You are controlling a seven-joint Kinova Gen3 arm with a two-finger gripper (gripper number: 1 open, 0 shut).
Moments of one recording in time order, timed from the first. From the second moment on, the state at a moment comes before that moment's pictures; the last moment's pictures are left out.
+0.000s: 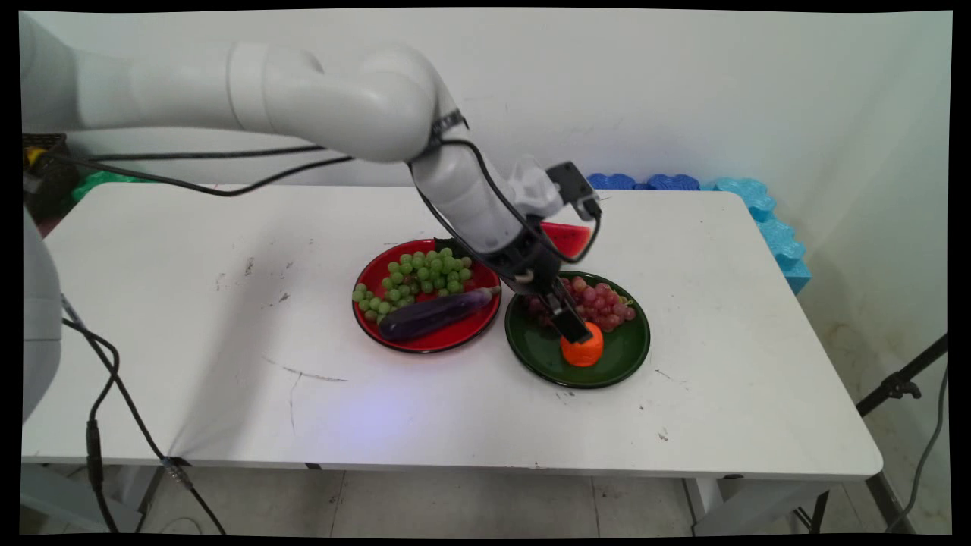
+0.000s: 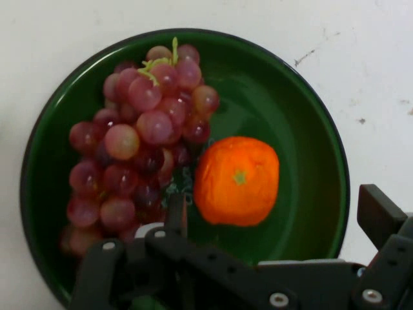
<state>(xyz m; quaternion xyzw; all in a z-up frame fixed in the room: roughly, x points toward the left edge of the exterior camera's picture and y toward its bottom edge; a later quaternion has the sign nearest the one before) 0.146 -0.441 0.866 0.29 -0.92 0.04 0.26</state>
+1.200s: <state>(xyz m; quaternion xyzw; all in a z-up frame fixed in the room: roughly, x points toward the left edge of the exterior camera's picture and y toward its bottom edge) 0.111 -0.452 0.800 0.23 -0.93 0.06 0.26</state>
